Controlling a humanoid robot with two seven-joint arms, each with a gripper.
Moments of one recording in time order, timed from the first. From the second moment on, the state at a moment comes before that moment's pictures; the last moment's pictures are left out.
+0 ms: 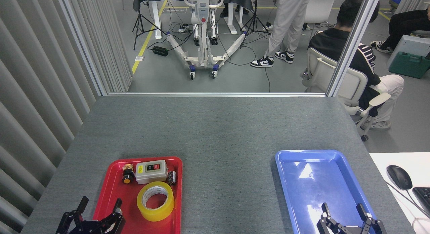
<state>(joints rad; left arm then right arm) 0.25 0.17 0.11 -1.70 -1.31 -0.17 0.15 0.32 -0.15 -0.11 -1.73 1.32 -0.07 -0.09</state>
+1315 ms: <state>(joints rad) 0.26 0.16 0.11 -1.69 -1.28 -0.19 0.14 0.37 -0.13 -0.10 -1.79 1.32 -0.06 -0.10</state>
